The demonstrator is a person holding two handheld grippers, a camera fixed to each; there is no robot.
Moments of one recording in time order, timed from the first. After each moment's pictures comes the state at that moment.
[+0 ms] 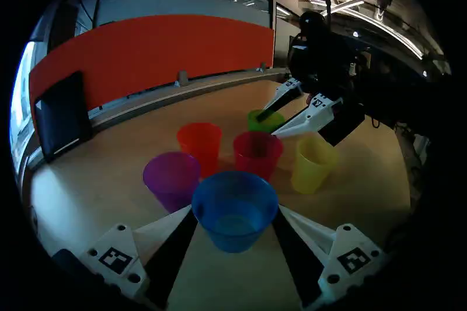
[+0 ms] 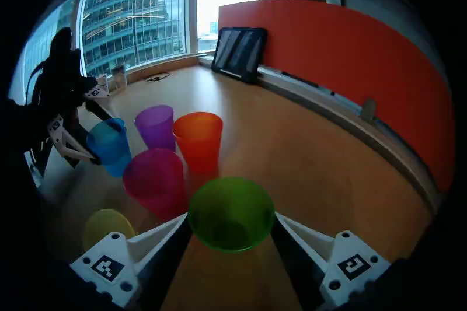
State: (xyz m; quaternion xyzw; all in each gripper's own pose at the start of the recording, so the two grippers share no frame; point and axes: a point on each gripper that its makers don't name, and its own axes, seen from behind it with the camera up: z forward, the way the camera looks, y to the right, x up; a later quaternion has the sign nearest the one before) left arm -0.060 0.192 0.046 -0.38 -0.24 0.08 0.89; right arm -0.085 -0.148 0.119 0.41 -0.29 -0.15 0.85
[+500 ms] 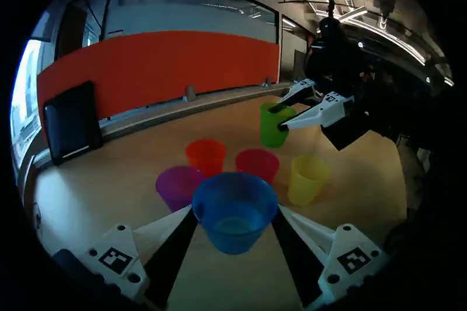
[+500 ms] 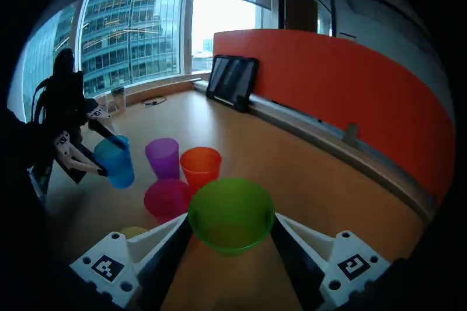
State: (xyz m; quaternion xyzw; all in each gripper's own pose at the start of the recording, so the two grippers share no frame) left arm -0.025 0.182 0.038 -0.36 -0.21 0.06 0.91; right arm -0.013 -0.140 0.108 0.40 -0.24 -0.13 0.88
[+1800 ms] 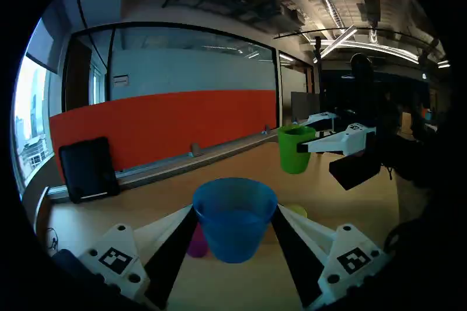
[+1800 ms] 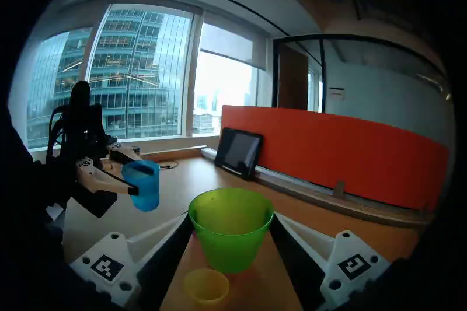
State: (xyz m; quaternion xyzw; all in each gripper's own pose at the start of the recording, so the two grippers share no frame) left arm 0.089 0.180 0.003 -0.35 -0.08 0.05 0.93; right arm 0.108 -0.171 0.026 0.39 -0.07 -0.06 0.91
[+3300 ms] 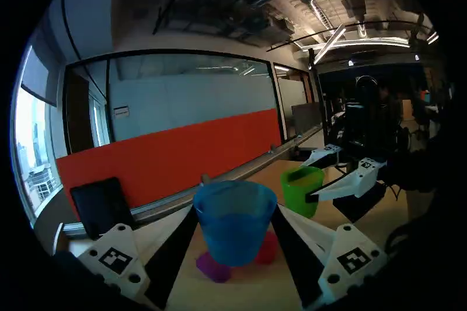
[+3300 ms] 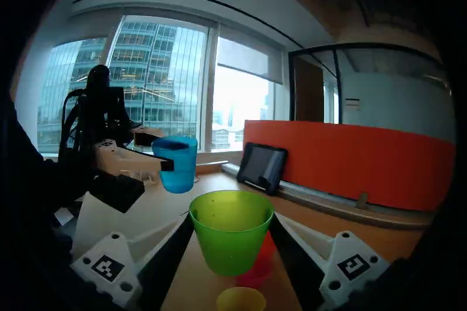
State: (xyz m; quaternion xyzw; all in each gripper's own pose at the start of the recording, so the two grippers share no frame) left arm 0.161 0.172 0.014 -0.34 0.00 0.10 0.94; right arm 0.111 -0.233 0.000 0.45 -0.03 -0.04 0.89
